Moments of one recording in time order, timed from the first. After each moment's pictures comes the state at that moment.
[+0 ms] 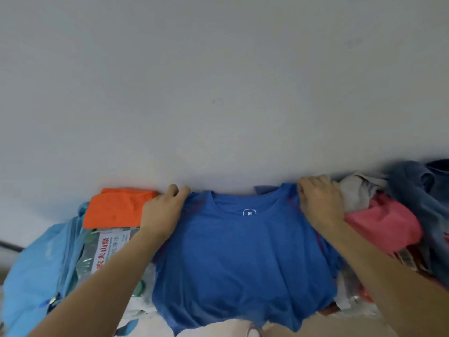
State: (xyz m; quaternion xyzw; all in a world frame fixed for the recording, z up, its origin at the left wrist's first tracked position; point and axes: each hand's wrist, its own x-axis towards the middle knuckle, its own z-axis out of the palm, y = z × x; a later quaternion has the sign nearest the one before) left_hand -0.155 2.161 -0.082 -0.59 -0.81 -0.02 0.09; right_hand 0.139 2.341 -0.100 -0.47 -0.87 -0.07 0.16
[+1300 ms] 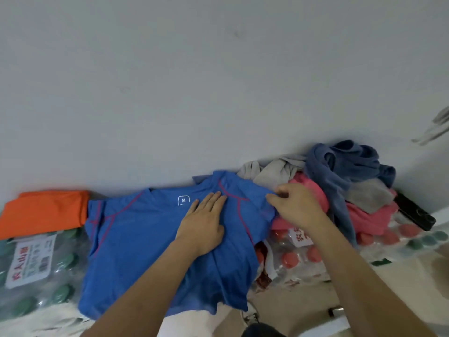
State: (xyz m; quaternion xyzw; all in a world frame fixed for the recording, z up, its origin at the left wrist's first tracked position) left_hand 0.037 2.221 -0.119 -0.69 -0.71 -0.01 -0.15; right_hand 0.238 2.307 -0.038 -0.58 -0.74 0.31 0.11
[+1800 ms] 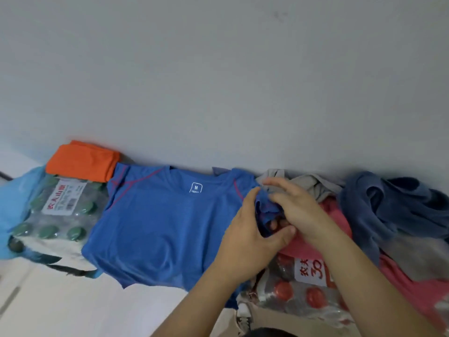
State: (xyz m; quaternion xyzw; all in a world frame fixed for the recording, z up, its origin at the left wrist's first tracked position) left_hand 0.155 2.232 -0.052 -0.38 -0.74 -0.43 -0.34; right_hand 0.214 2.353 -0.042 -0.42 -0.65 0.63 0.11
